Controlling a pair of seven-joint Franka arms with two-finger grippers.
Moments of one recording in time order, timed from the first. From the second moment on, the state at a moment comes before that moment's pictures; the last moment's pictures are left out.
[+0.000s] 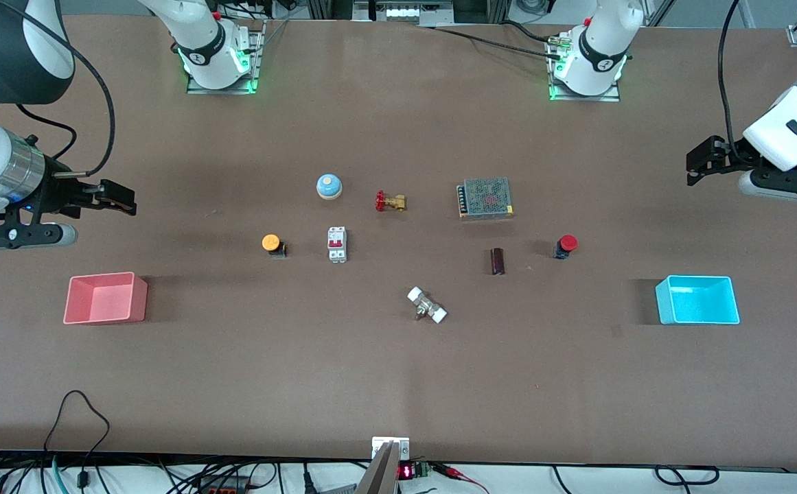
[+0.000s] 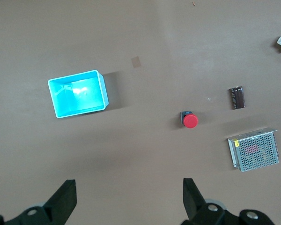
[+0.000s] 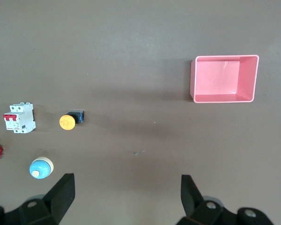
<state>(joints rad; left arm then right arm) -0.04 -0.02 -0.01 -1.70 0.06 1.68 0.13 0.10 0.21 -0.01 -1.49 0.01 1.60 0.02</state>
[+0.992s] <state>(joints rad) -0.05 0.15 -0.01 -1.60 0.06 1.63 0.12 0.16 0.25 0.00 -1.51 0.02 1.59 0.02</state>
